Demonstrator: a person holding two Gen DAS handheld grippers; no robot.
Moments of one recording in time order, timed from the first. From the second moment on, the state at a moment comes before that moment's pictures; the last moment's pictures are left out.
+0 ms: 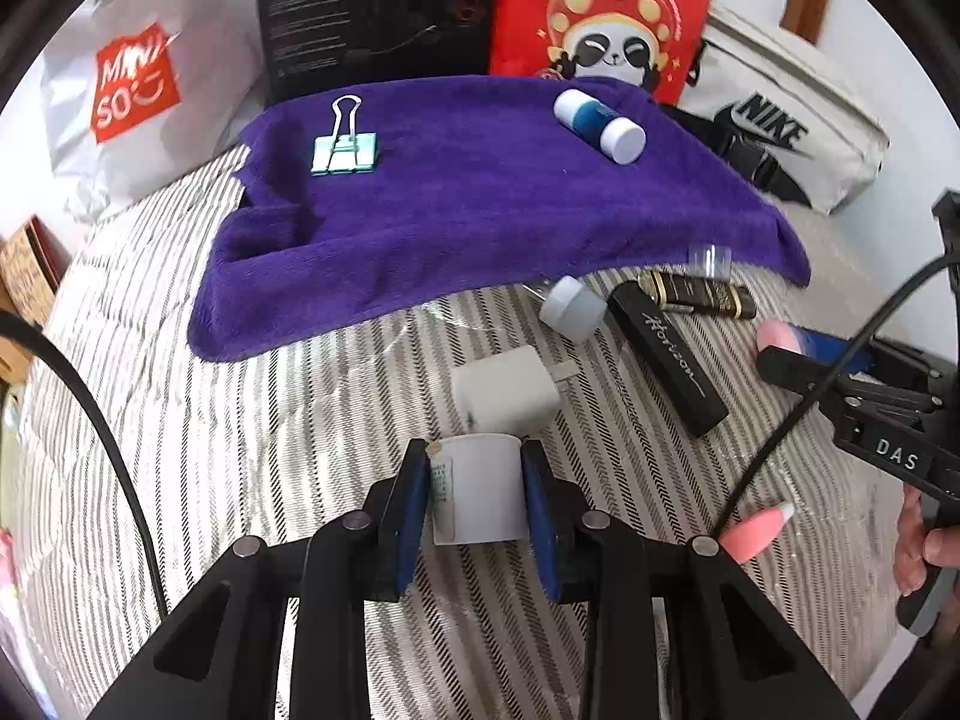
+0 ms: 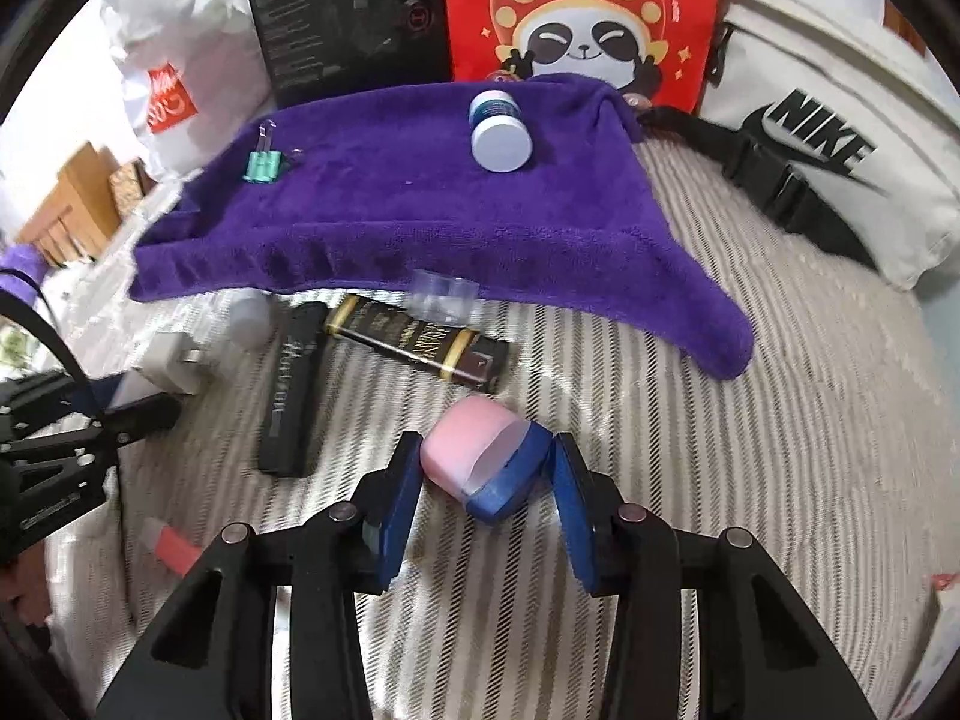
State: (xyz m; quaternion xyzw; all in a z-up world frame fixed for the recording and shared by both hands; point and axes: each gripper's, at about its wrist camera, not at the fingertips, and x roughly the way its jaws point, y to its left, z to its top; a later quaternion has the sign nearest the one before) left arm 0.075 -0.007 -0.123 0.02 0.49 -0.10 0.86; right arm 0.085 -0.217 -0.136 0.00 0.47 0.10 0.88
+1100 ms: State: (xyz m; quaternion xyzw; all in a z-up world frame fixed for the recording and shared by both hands) left arm 0.155 0.034 -0.045 0.00 0.45 -0.10 0.89; right arm 0.200 -0.202 -0.032 -0.01 0.40 0.19 0.90
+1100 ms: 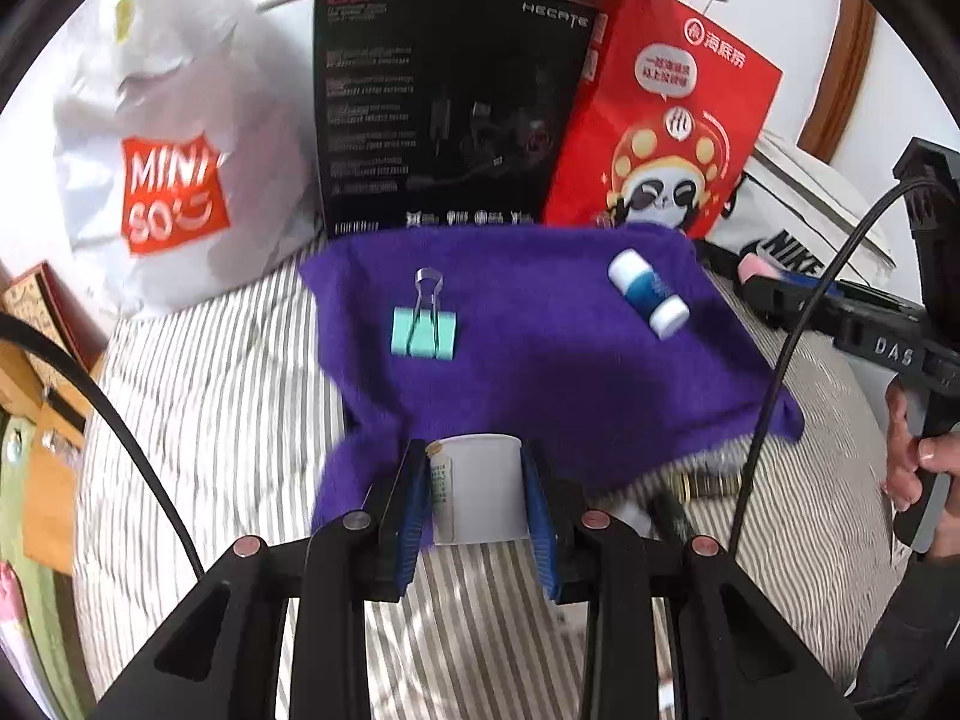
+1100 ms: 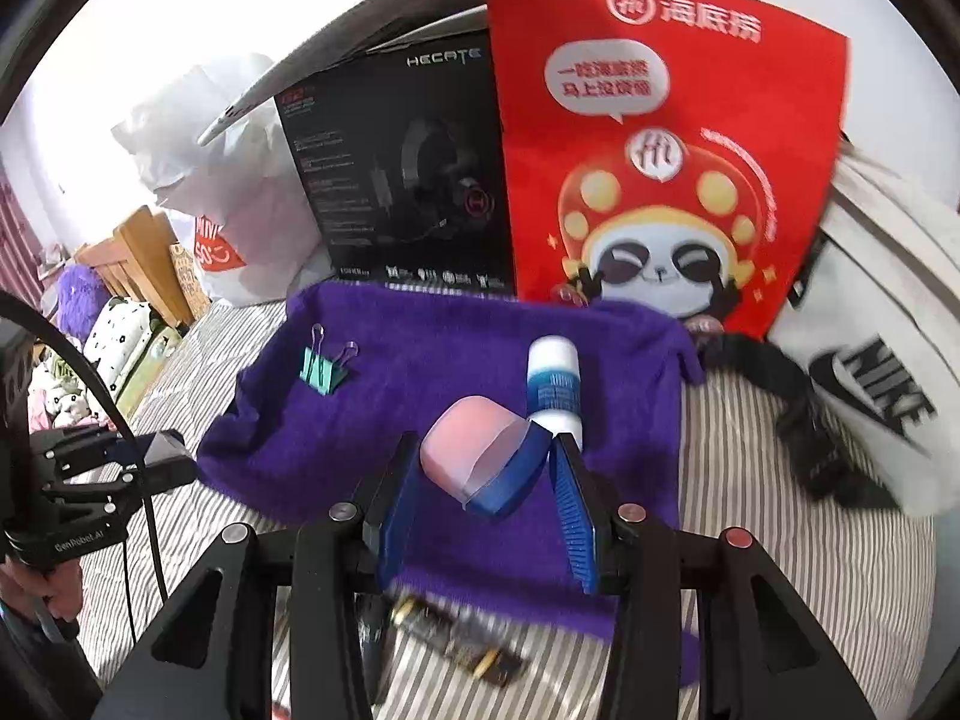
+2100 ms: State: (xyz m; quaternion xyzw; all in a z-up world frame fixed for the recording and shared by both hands) left arm 0.242 0.049 -0.067 -0.02 0.47 -0.09 0.88; right arm 0.275 -0.243 -0.093 -0.01 0.47 0.13 0.87
